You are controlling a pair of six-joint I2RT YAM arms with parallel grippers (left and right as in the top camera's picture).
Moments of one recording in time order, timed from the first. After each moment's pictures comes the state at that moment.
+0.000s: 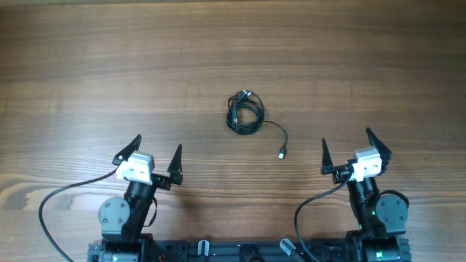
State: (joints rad) left arm -0.04 0.01 0.01 -0.05 0.22 -0.04; right arm 0.06 0.02 0.01 0.00 -0.10 -0.20
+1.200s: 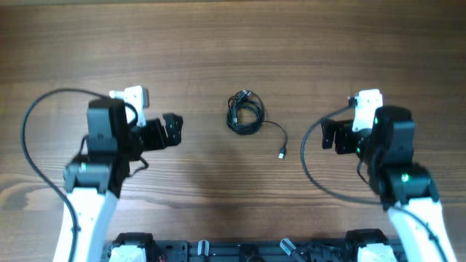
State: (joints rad) left arm -0.04 1.04 0.88 -0.73 0.26 -0.25; right arm 0.06 0.95 0.75 -0.59 -0.07 -0.01
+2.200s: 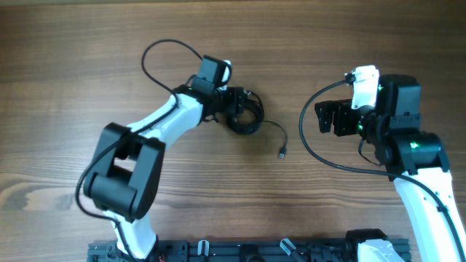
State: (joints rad) left arm -0.43 1.94 1.19 -0.27 0.13 -0.33; right arm 0.06 1.12 0.98 -0.70 -0.19 0.00
